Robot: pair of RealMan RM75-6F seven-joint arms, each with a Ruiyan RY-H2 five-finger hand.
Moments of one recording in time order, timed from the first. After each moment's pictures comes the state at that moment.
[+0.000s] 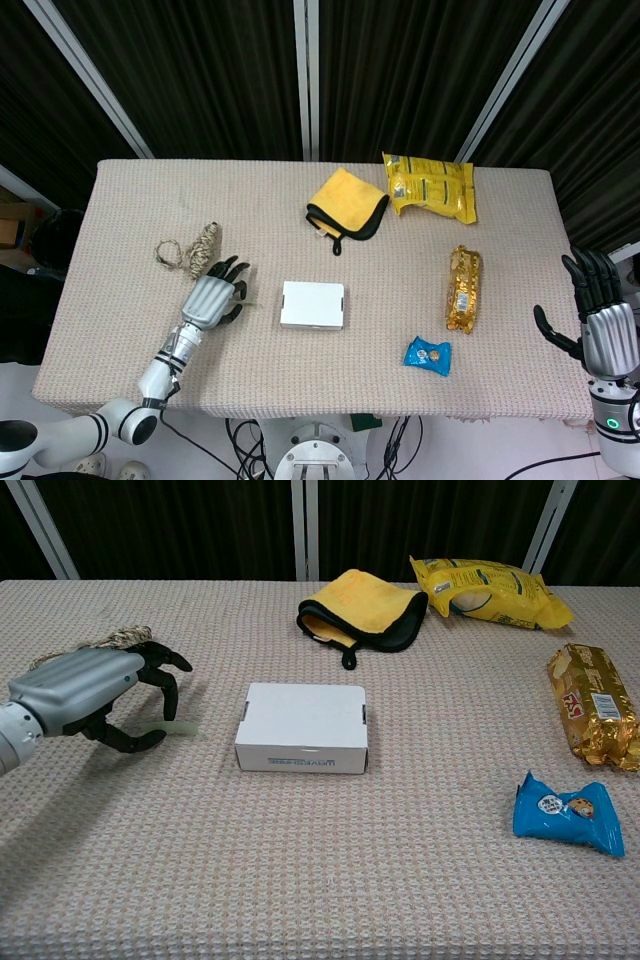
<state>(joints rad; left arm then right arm) -0.53 -1.74 -0.06 -1.17 1.42 1.11 0.14 0.15 -1.32 0.12 -1.26 -1.70 1.82 0.32</state>
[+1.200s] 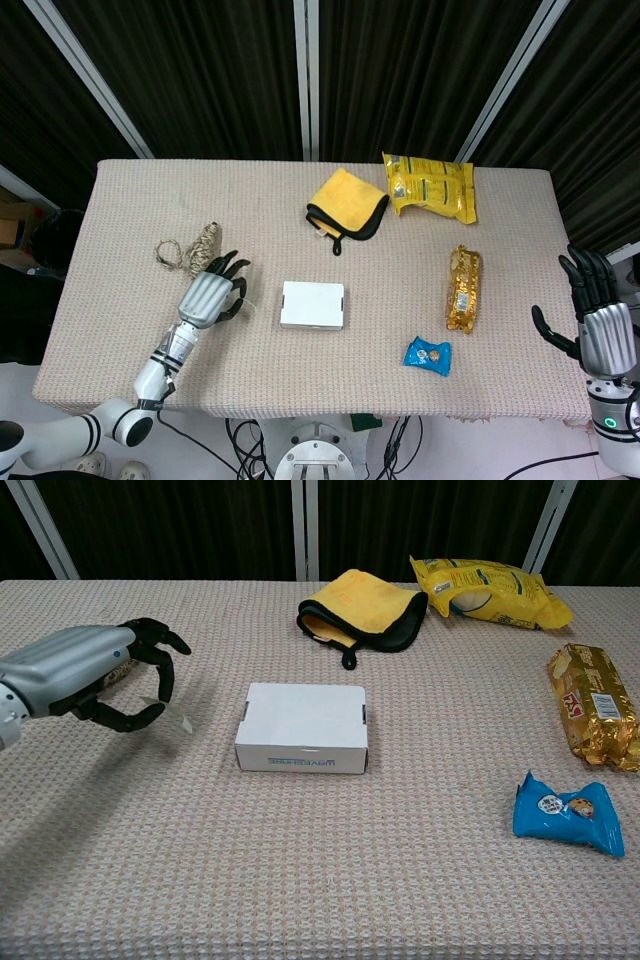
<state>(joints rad) -0.53 -1.68 -0.08 -1.27 1.45 1.16 0.11 0.15 -1.33 0.12 -1.26 -1.70 1.82 0.32</state>
